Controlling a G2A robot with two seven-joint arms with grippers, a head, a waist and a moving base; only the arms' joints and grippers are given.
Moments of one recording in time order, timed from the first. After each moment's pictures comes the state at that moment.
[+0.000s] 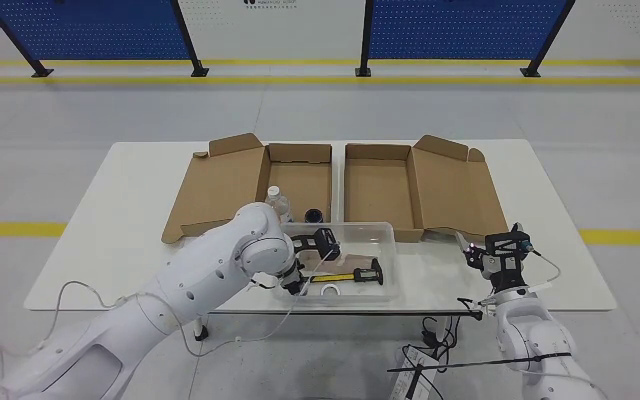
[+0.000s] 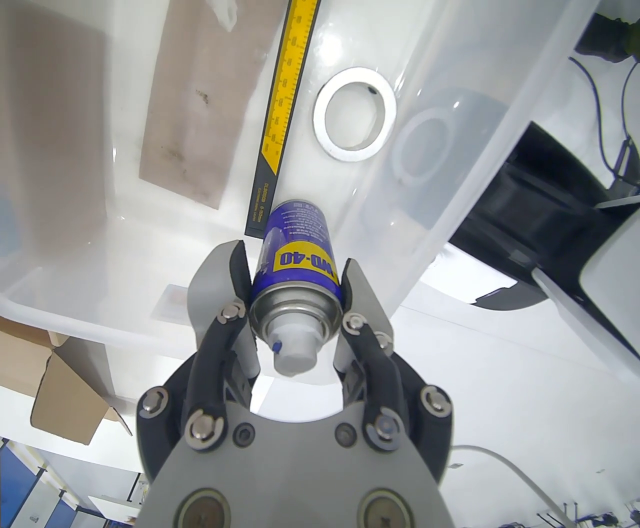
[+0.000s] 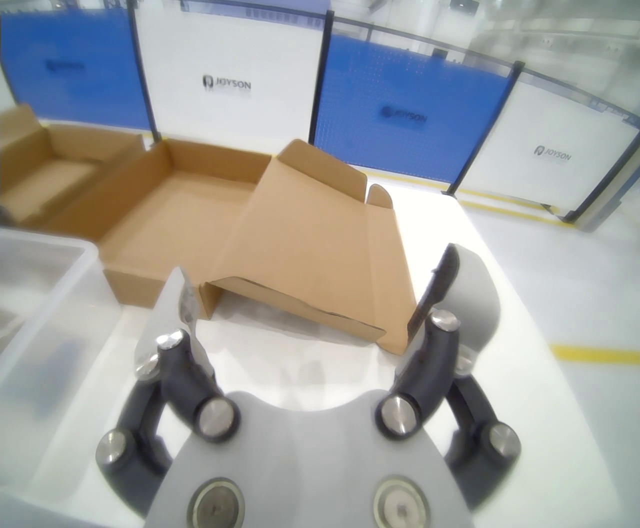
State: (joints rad) left arm 0.67 -1.07 -0.54 -1.58 0.62 -0.34 -1.48; right arm -1.73 -1.15 1.60 -1.80 -1.33 0.00 0.00
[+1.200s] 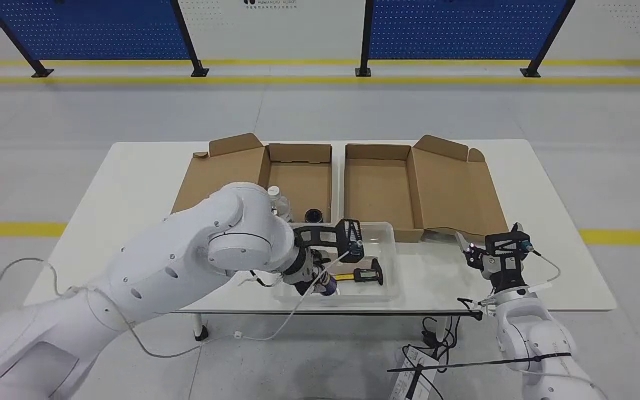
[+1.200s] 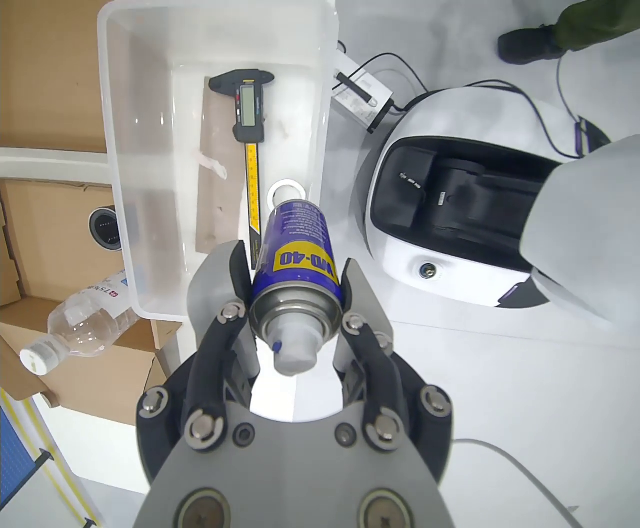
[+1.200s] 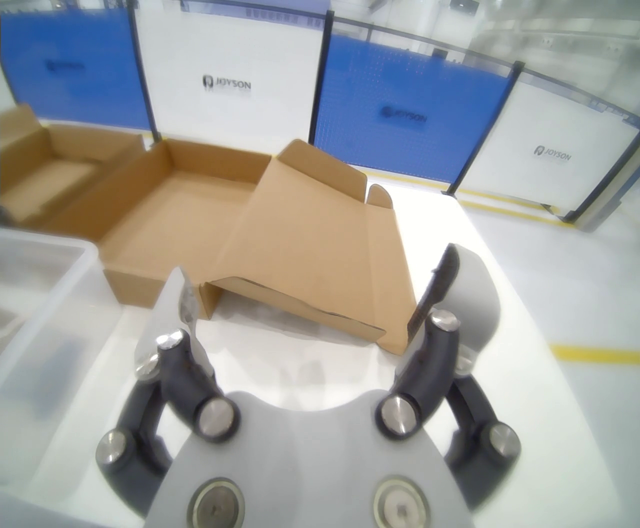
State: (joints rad) left arm 0.49 -0.94 -0.53 -1.91 0.33 -0.40 -1.42; right arm -1.73 -1.15 1.60 -1.80 -1.33 0.00 0.00
